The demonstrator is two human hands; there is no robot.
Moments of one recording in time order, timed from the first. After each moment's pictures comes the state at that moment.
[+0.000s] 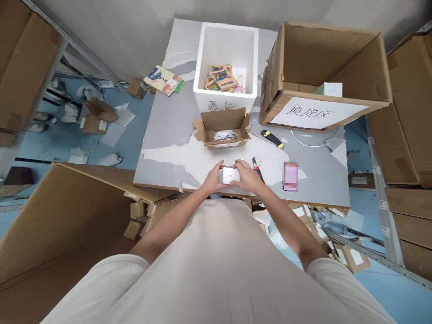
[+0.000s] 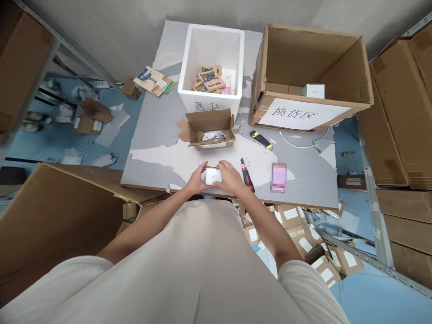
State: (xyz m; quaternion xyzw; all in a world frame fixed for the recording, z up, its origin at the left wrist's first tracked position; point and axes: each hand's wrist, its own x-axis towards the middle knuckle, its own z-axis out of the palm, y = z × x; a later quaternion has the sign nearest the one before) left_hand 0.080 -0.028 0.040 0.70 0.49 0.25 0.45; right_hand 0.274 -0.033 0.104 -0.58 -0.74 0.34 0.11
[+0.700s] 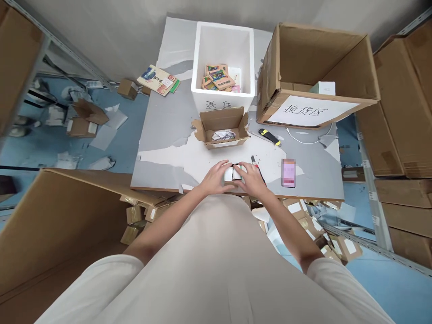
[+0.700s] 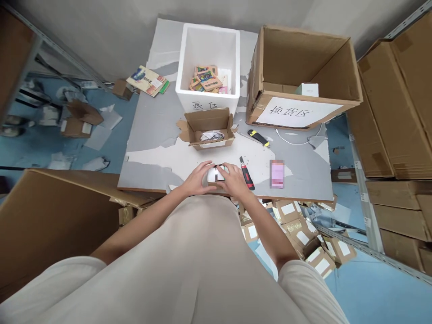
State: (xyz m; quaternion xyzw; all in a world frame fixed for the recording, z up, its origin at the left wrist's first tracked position) left_hand 0.065 -0.017 0.083 0.83 0.36 0.18 0.38; right_hand 0.275 -0.063 0.103 -0.57 -0.79 0.18 0.11
